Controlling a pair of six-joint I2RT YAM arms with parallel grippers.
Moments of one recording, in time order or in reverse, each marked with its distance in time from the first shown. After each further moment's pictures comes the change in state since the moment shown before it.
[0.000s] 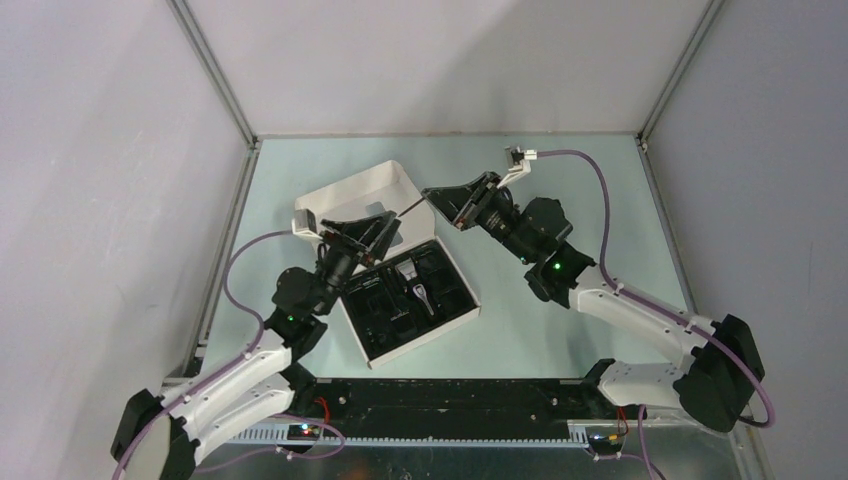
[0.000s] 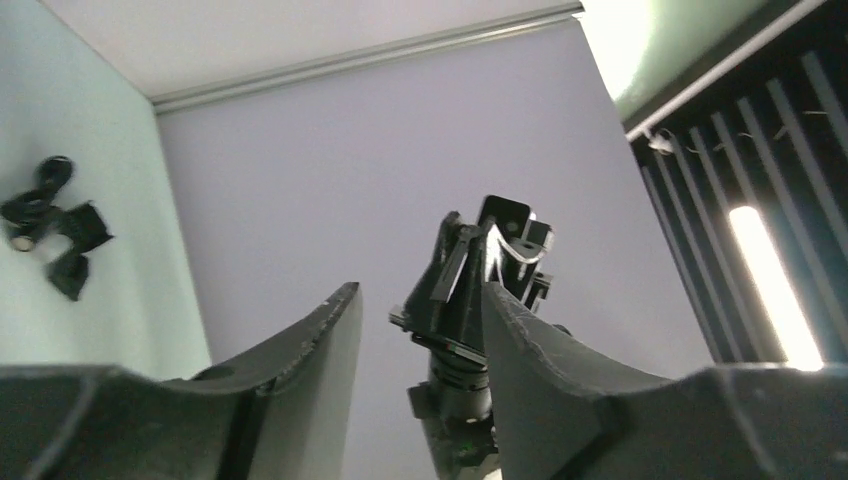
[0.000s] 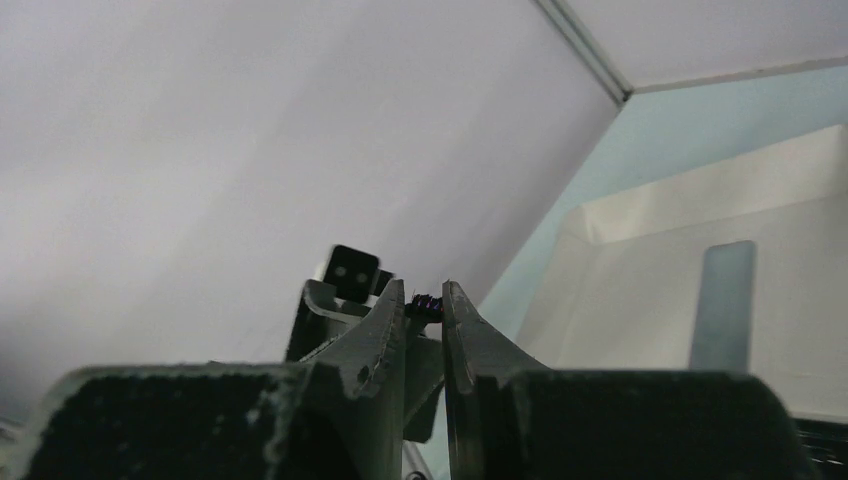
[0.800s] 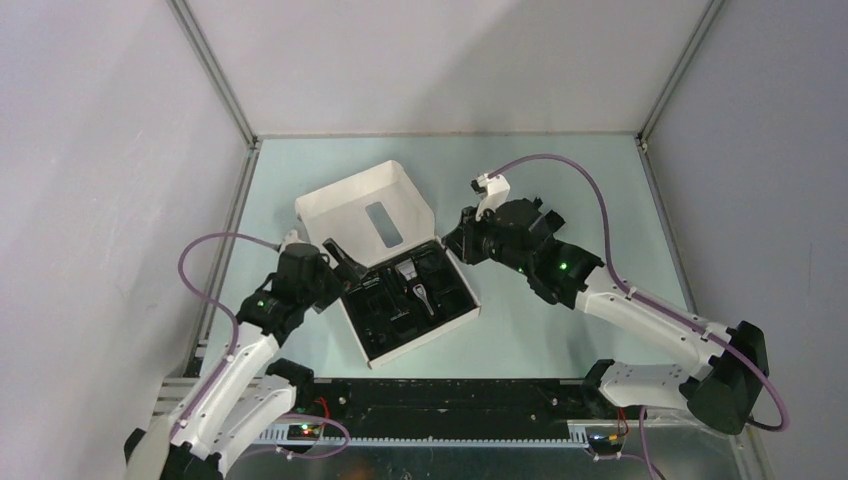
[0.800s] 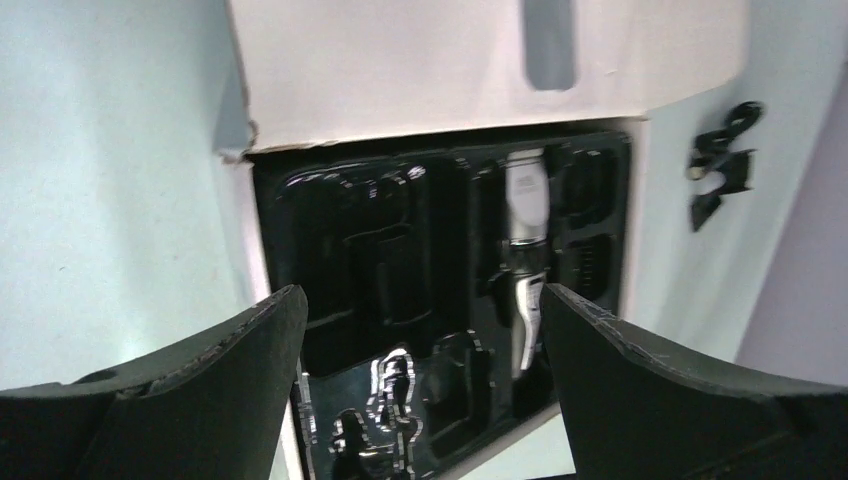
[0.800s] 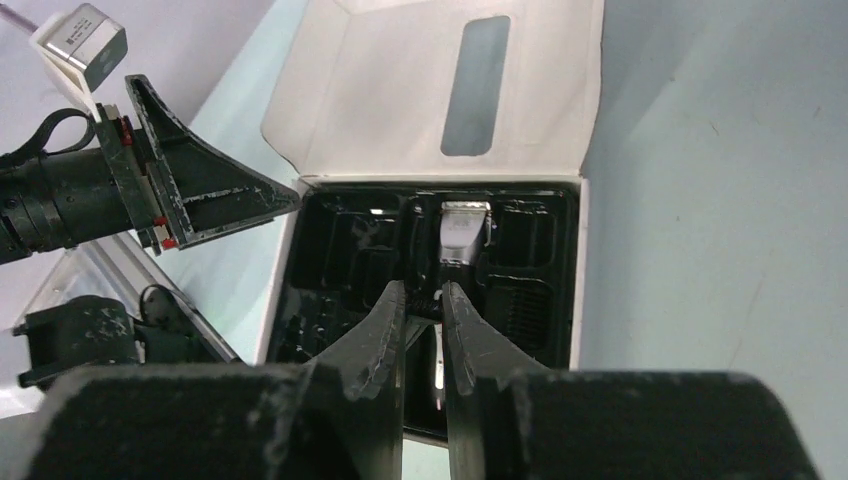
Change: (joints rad) left arm 0.299 -0.071 0.216 -1.326 0.012 0.549; right arm 0.063 -0.042 0.102 -0.720 0.110 -0.436
